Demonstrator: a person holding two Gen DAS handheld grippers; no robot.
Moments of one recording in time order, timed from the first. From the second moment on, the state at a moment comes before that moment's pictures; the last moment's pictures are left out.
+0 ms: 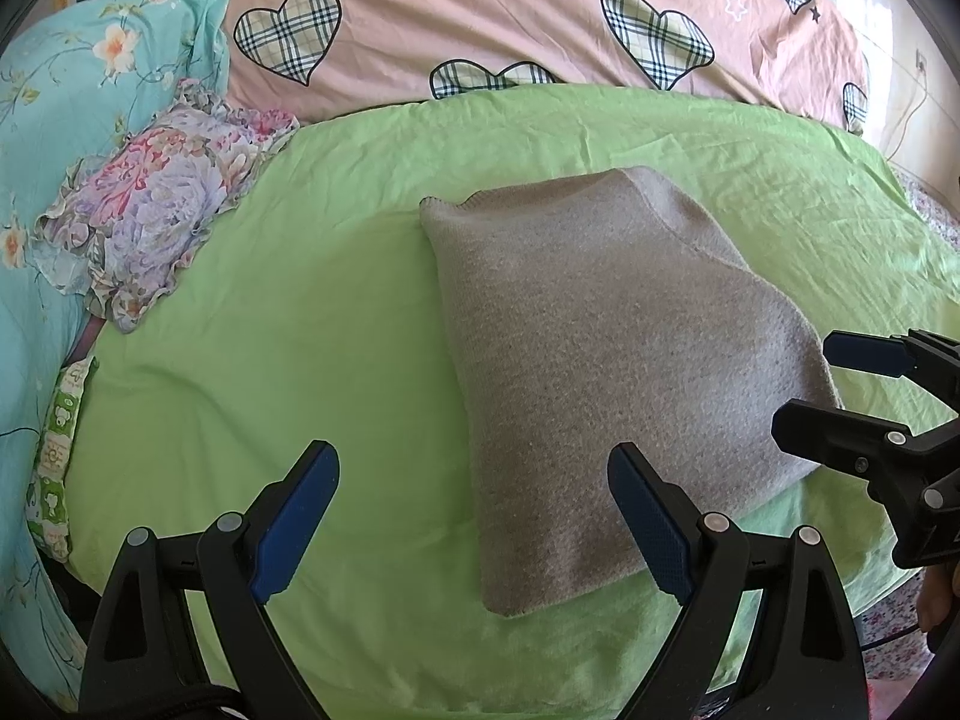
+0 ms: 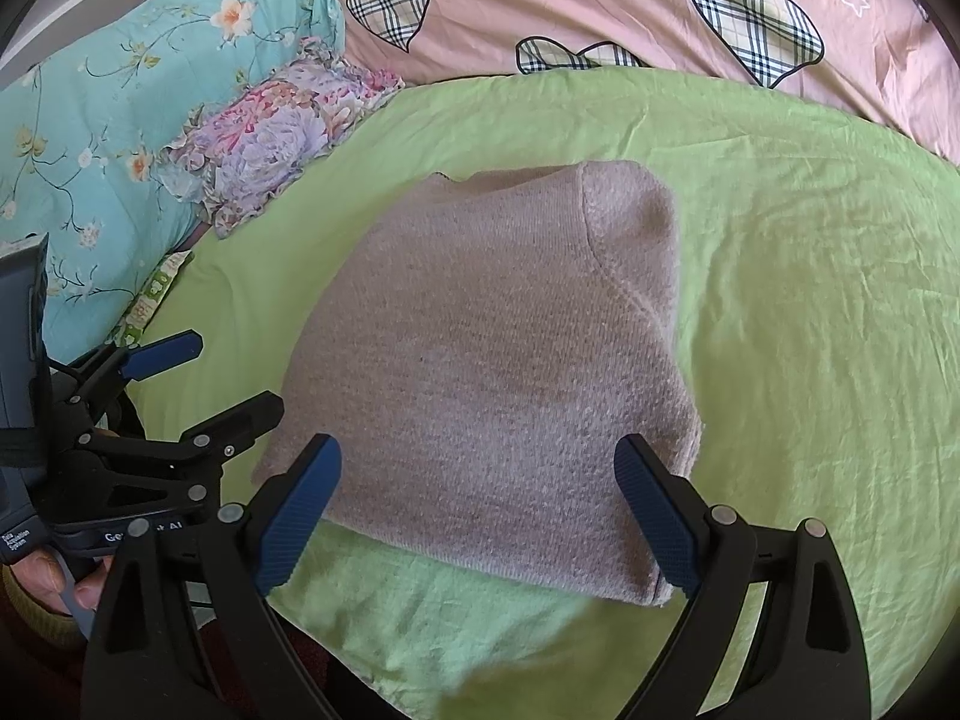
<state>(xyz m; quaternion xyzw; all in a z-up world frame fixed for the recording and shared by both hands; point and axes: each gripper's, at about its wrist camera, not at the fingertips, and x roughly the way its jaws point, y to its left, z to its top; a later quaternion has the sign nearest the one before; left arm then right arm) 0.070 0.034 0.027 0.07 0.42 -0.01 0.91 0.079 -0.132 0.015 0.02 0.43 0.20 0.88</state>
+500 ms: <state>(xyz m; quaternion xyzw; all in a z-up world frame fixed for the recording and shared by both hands) 0.075 0.032 0.029 0.06 0.42 -0.01 0.91 0.082 -0.132 0.017 0.02 0.43 0.20 0.88</state>
